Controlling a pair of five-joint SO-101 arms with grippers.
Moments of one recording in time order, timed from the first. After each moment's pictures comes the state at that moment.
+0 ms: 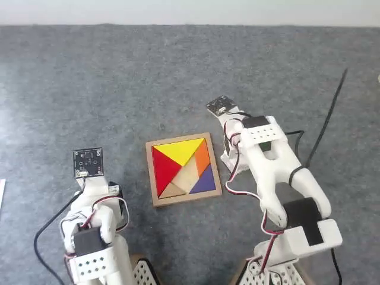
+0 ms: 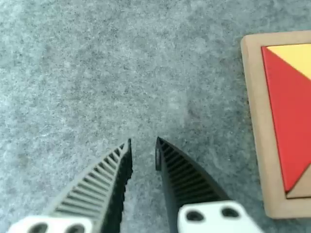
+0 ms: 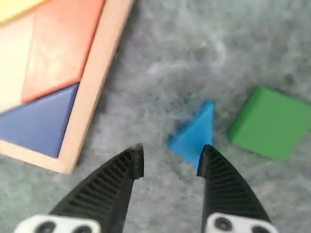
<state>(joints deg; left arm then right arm) -21.5 -103.0 97.1 72.0 -1.5 -17.8 2.7 28.7 64.2 18.9</state>
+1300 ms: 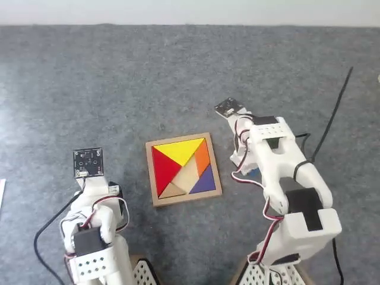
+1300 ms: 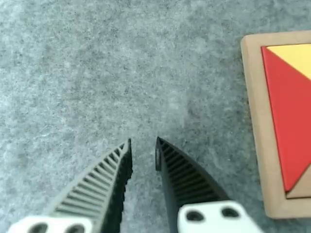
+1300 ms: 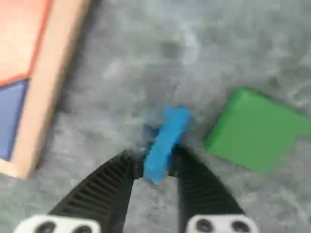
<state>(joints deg) -21.5 -103.0 97.1 72.0 -1.5 -12.2 8.3 28.4 59.6 27.1</state>
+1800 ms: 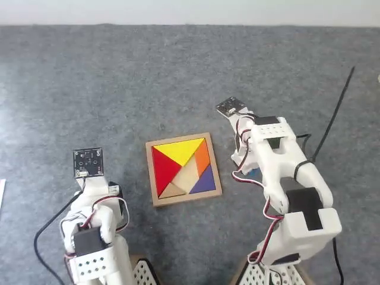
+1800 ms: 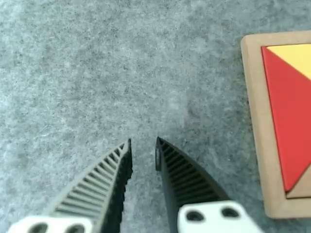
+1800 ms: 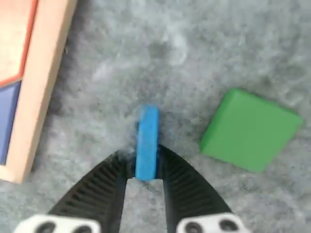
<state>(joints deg) -21.5 -103.0 97.1 72.0 -1.5 -12.1 8.1 28.4 59.3 27.2</state>
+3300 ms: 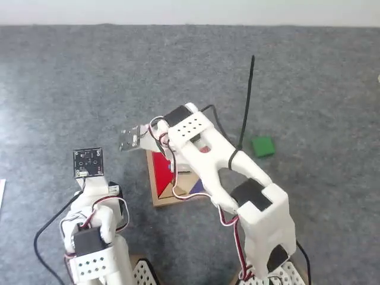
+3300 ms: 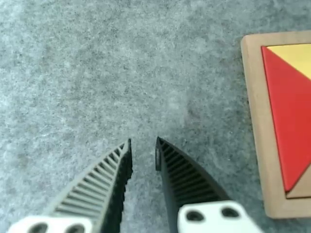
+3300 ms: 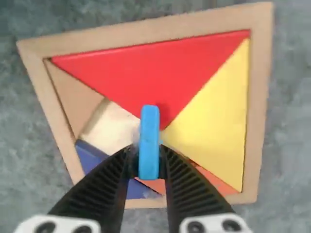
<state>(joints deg) -21.5 -103.0 97.1 72.0 -1.5 -42.1 25.7 -6.9 78.6 58.2</state>
